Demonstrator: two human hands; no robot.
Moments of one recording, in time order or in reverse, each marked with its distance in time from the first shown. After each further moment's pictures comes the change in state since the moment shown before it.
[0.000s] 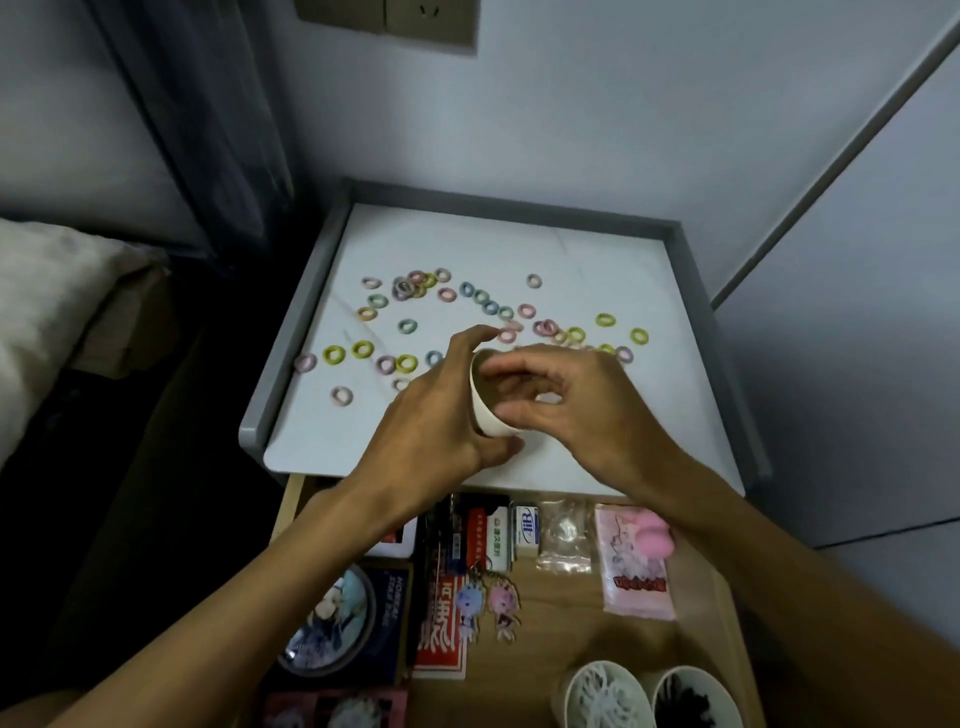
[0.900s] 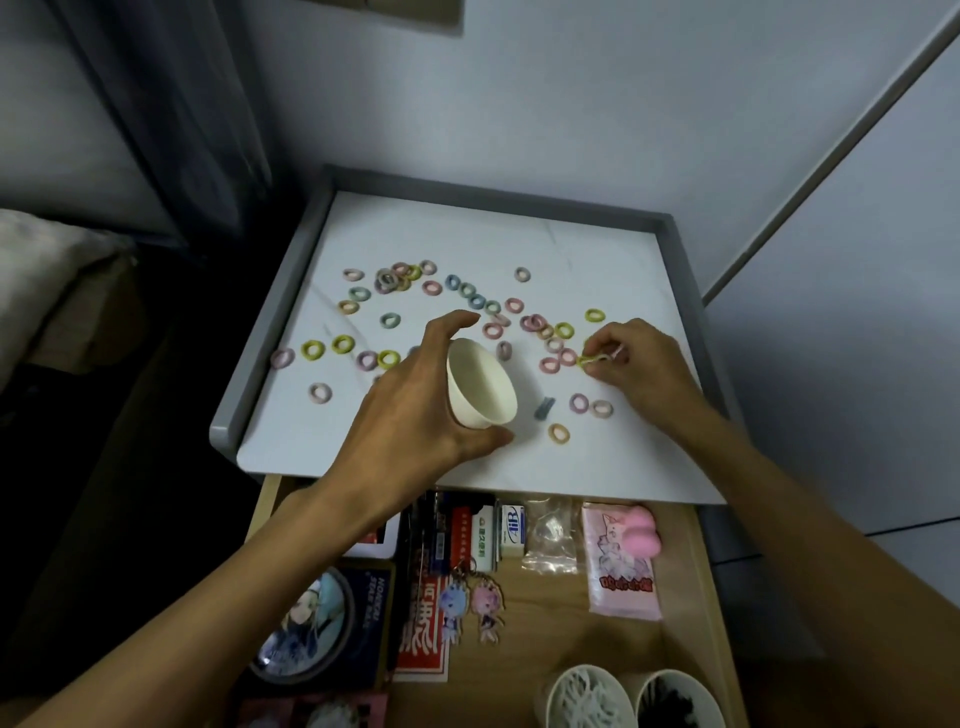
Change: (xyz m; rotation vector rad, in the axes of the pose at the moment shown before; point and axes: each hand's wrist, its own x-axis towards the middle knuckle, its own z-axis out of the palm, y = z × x) left_hand 0.003 0.004 0.002 0.070 0.064 -0.076; right_hand 0.027 0.118 -0.063 -0.463 0.193 0.298
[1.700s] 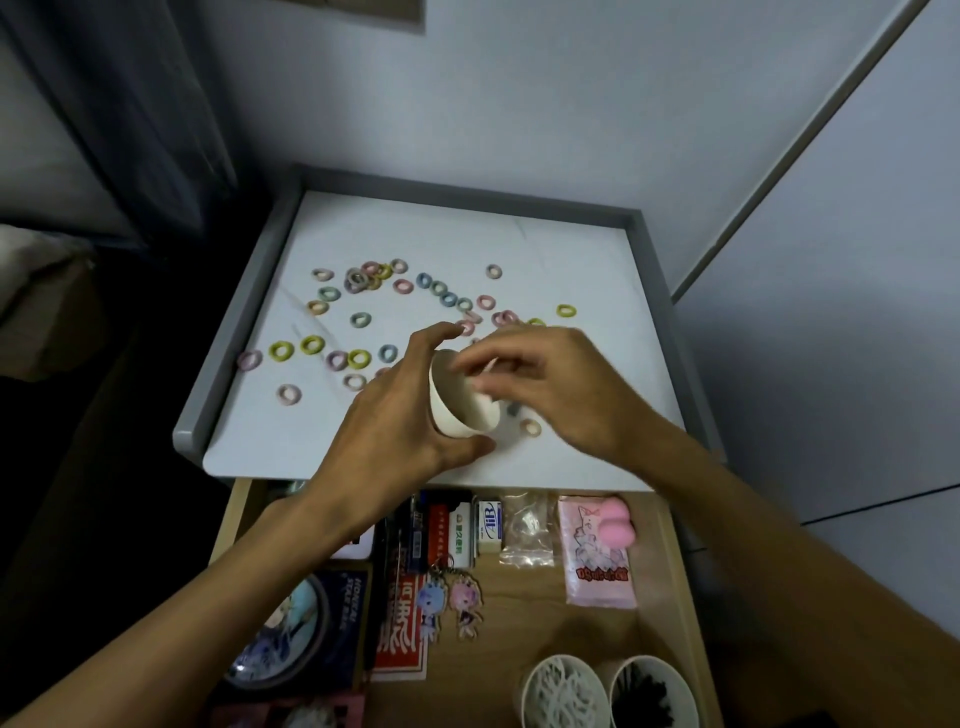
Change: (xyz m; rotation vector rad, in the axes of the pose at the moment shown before) left_hand -0.002 0.002 0.013 -0.071 -0.028 0.065; right_hand -0.054 -0.101 -0.022 0.384 -0.288 -0.354
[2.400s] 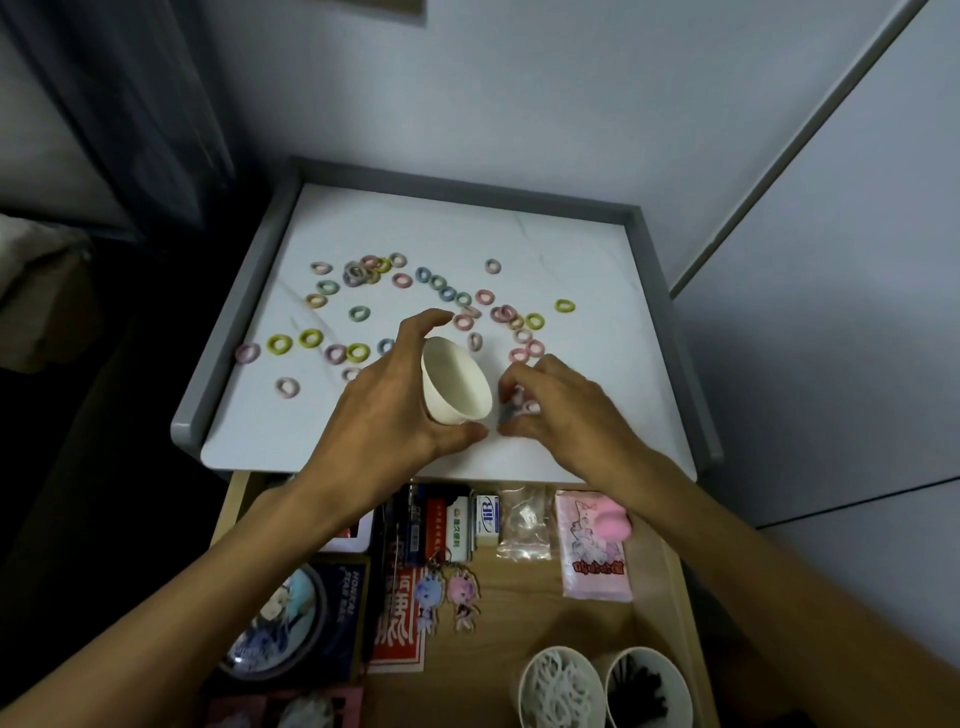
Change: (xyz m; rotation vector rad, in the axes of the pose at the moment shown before) left_hand -0.001 -0.002 -0.005 0.062 0.033 -0.034; right_hand -0.017 0.052 0.019 -0.509 -0.006 0.266
